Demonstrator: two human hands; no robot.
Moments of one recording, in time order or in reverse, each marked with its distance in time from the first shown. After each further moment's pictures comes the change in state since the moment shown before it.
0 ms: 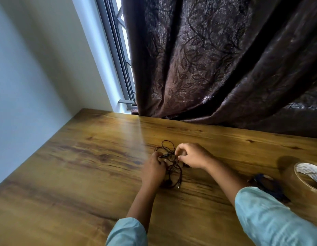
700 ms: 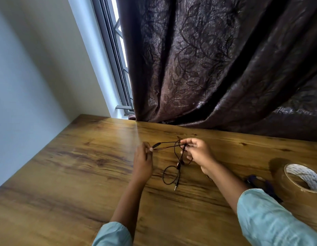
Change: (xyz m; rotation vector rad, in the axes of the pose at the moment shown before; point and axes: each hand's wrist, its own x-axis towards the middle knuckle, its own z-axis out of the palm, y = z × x) left_hand 0.002 0.005 -0.036 -0.392 0.116 0.243; right_hand -0.004 0.013 -0.001 0.865 0.346 0.203
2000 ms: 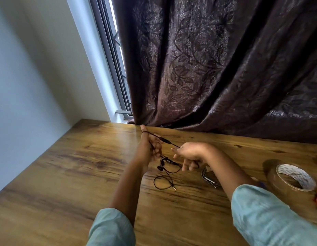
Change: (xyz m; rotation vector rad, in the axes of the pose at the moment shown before) left_hand 0.008 0.076 -0.010 -0.577 -0.244 -0.289; right_hand -0.035 -0.076 -0.015 -0.713 -0.537 0.281
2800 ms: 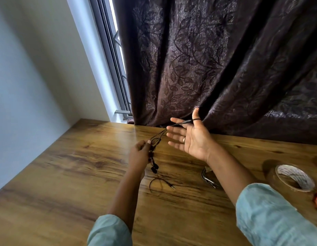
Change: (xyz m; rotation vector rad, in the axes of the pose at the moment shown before) left_hand 0.002 -0.023 -0.015 0.078 0.194 0.004; right_hand 0.003 -0.002 -0.007 1.262 -0.013 -0.436
